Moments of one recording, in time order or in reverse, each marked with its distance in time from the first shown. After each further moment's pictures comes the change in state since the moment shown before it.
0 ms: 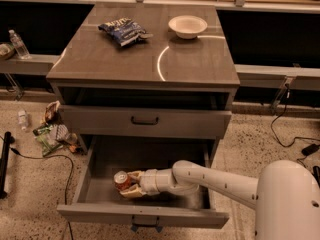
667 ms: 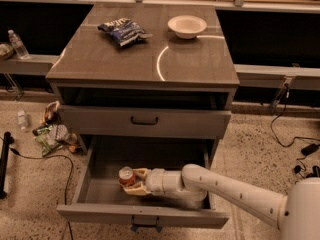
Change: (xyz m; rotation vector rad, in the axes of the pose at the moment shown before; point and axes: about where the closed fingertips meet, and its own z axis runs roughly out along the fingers) arm -0.033 0.000 -0.035 0.105 -0.089 0.027
